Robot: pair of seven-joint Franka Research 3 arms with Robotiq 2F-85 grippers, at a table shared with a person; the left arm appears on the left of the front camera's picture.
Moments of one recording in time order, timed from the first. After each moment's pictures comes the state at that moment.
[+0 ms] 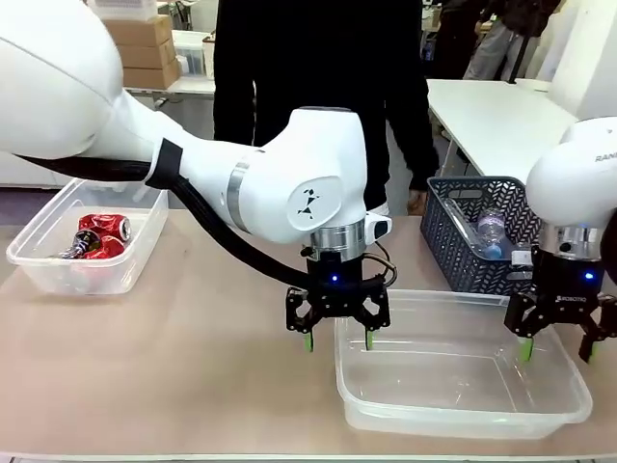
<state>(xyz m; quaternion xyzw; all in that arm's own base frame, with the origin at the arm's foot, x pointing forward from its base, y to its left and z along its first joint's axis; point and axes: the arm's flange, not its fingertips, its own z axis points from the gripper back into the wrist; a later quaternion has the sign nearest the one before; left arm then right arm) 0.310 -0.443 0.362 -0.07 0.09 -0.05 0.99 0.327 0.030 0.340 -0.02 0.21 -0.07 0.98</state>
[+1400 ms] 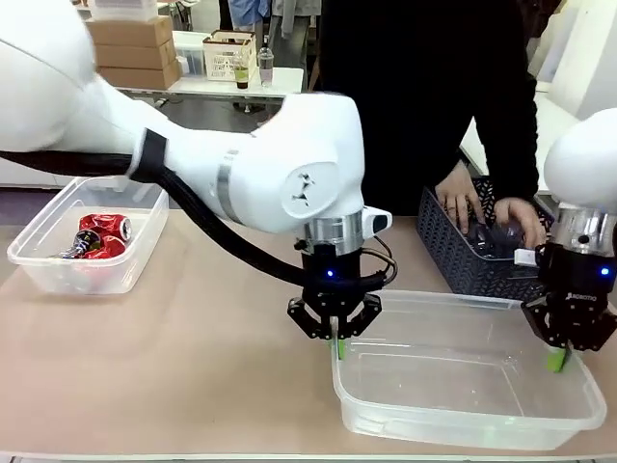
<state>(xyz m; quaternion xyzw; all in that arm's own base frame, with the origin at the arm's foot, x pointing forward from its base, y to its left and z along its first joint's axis) 0.291 -0.430 0.390 -0.08 0.11 -0.06 0.99 0.312 0.033 0.368 0.04 0.24 -0.05 0.97</state>
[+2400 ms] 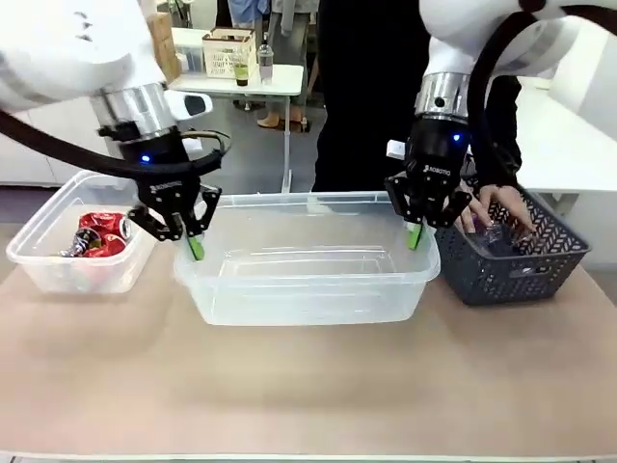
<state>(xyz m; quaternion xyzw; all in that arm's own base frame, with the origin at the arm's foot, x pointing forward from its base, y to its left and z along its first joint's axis) 0.384 -0.204 0.479 -0.12 0.09 0.02 0.99 0.430 0.222 0.482 0.10 0.23 0.03 0.97</state>
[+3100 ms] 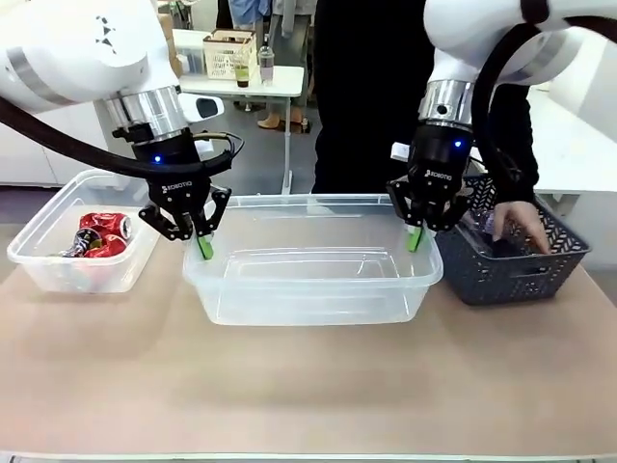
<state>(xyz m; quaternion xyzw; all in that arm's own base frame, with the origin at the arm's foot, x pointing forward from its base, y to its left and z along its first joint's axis) 0.383 -0.214 0.479 -0.13 0.09 0.00 0.99 0.431 0.219 0.475 0.10 0.22 0.02 0.97</state>
